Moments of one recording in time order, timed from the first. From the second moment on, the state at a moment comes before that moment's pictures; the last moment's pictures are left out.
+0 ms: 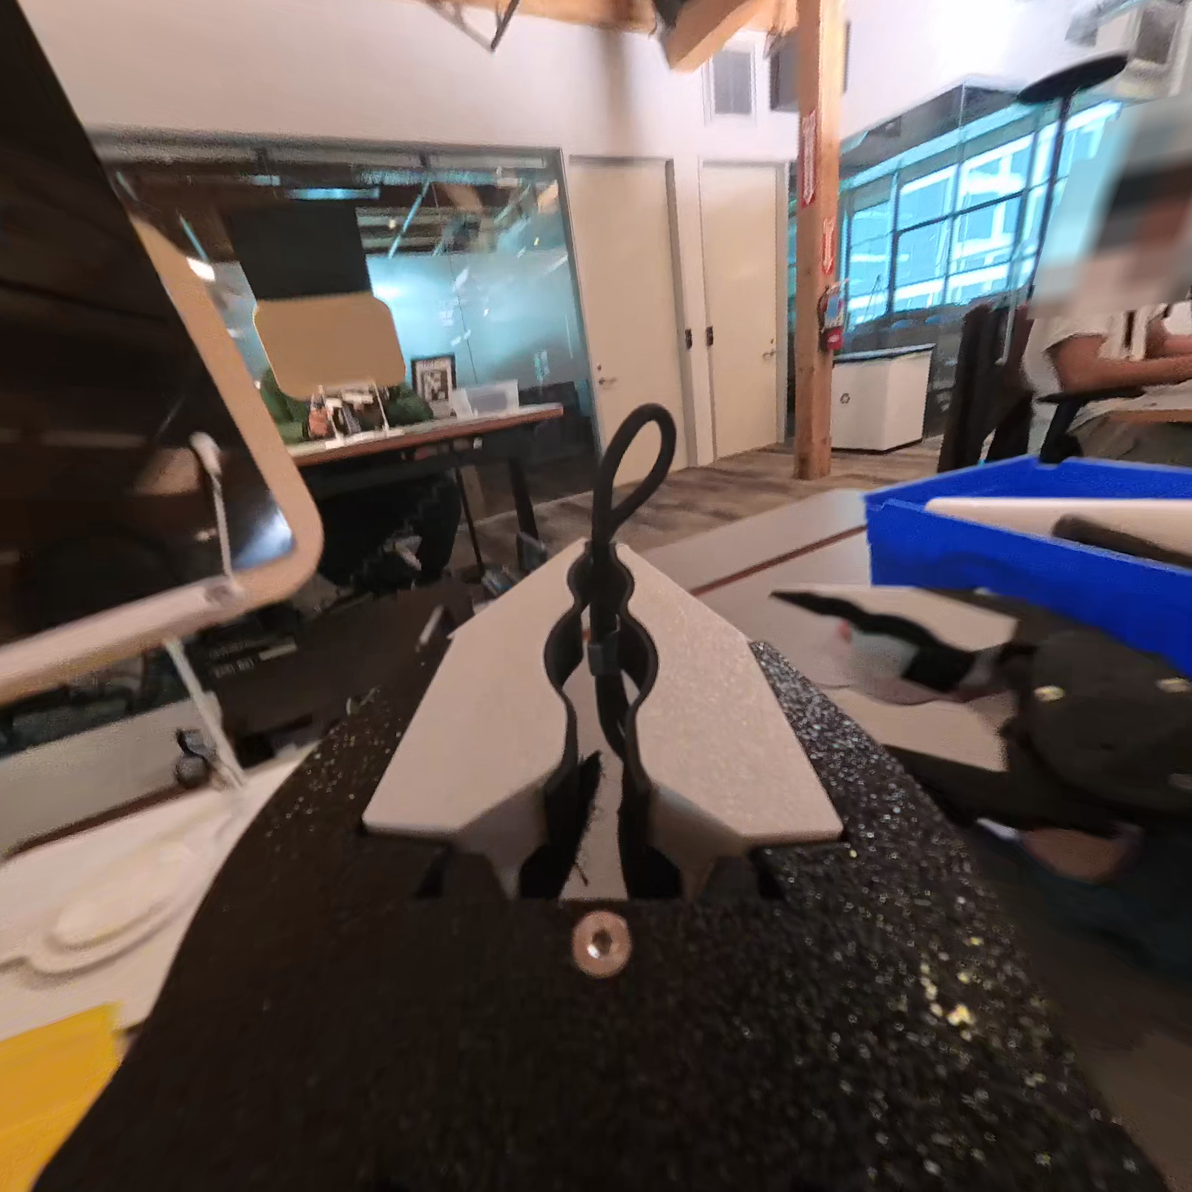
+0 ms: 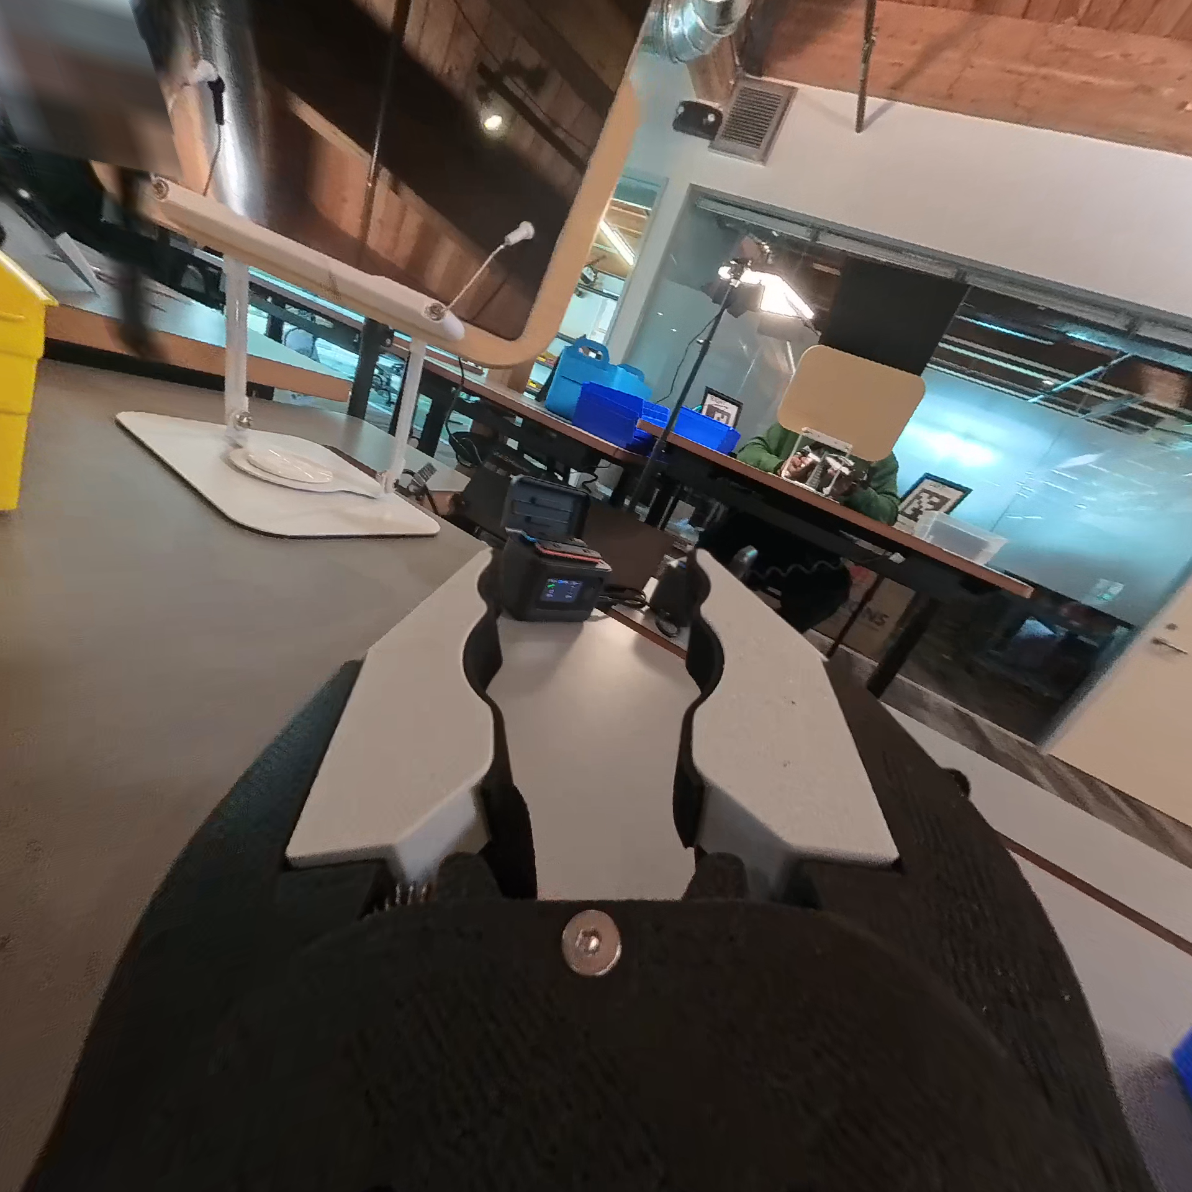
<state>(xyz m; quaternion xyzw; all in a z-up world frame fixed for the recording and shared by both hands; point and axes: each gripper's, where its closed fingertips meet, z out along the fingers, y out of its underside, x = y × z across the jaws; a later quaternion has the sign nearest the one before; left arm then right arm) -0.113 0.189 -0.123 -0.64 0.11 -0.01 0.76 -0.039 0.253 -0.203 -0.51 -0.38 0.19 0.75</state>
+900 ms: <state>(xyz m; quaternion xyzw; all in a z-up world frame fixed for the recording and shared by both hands) -0.039 0.212 -0.174 -0.50 0.18 -0.45 0.72 -0.048 0.218 -0.246 -0.57 -0.51 0.31 0.57</state>
